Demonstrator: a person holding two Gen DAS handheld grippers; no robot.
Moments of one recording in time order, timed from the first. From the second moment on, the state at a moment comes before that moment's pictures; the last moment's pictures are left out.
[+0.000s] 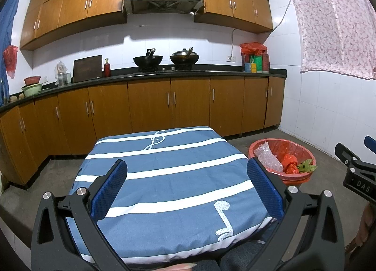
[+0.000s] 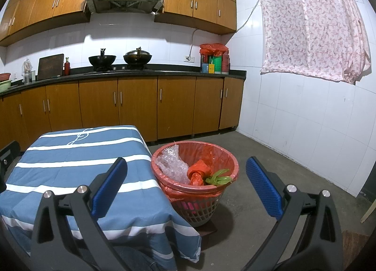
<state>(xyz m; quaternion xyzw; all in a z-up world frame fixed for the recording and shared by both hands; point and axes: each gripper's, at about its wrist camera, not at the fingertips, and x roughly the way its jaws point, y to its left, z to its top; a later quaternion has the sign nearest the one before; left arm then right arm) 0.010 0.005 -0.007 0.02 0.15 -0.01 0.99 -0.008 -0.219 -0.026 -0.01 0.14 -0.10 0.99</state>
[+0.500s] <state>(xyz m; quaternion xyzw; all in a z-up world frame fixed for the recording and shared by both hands) 0.009 0.004 -0.007 0.02 0.15 -0.01 0.99 -0.008 -0.219 -0.026 -0.01 0.14 -0.10 0.99</state>
